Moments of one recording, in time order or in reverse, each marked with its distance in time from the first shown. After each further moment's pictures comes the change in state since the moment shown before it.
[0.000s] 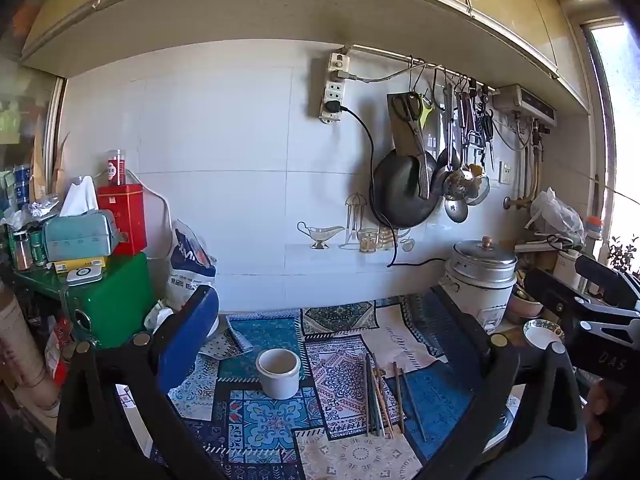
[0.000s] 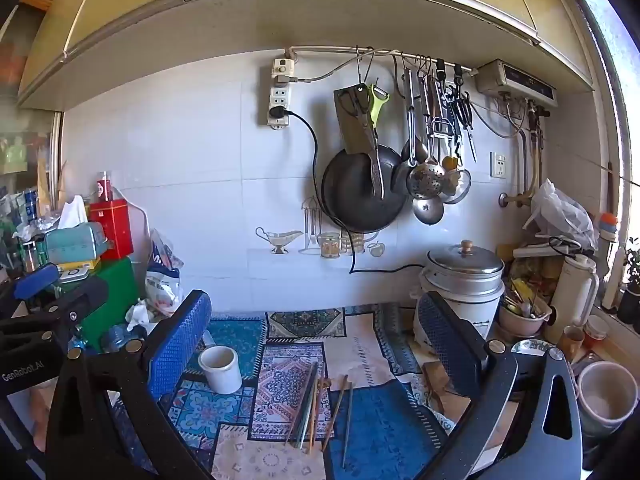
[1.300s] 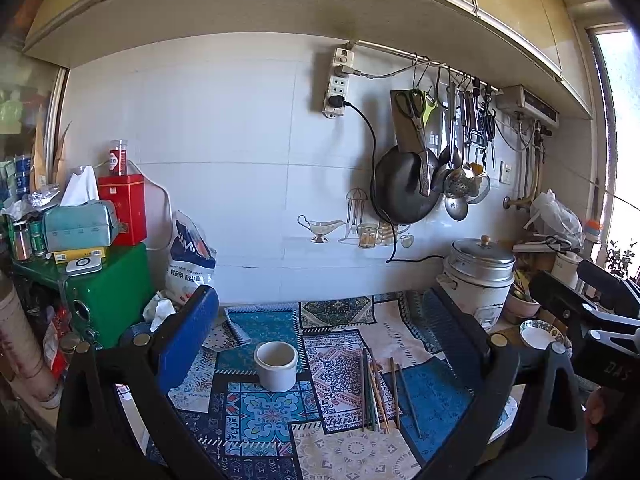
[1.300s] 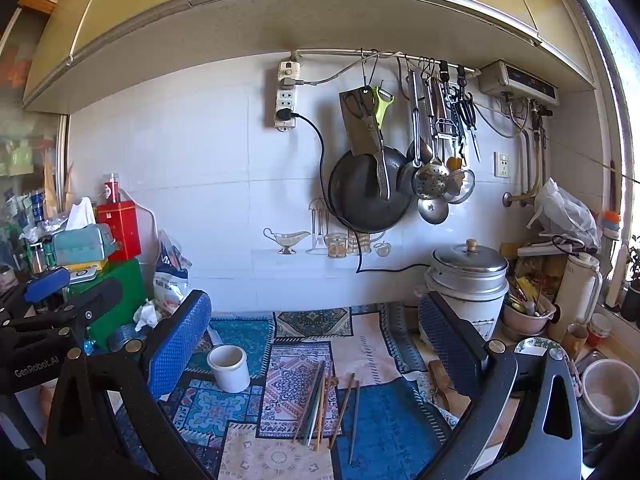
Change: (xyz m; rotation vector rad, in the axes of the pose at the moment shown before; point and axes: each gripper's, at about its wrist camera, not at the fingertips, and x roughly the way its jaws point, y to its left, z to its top) left arm -0.005 0.004 -0.003 -0.017 0.022 -0.005; right arm -0.008 0.006 0.000 -0.010 -0.001 0.010
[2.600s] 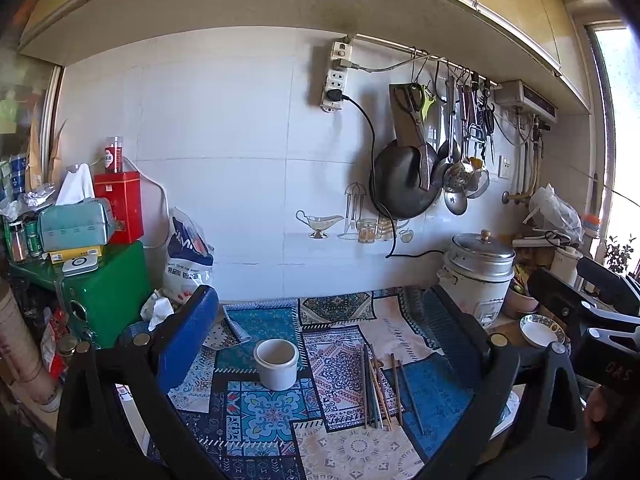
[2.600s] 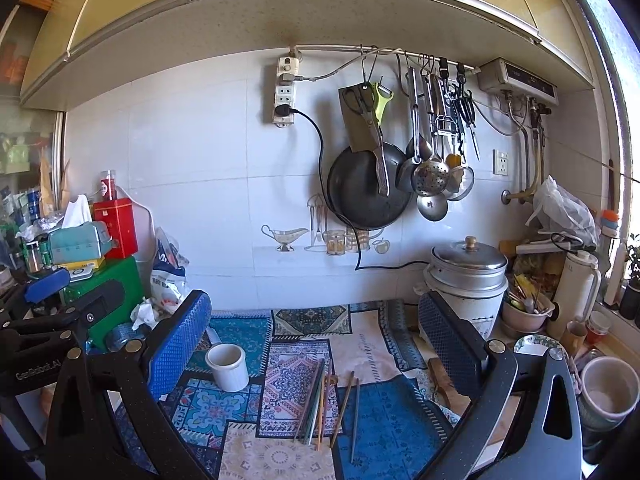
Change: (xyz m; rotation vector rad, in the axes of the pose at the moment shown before) left arm 0.008 0.001 0.000 0.010 0.018 -0.009; right arm 0.004 -0.001 -0.004 0.004 0.009 -0.010
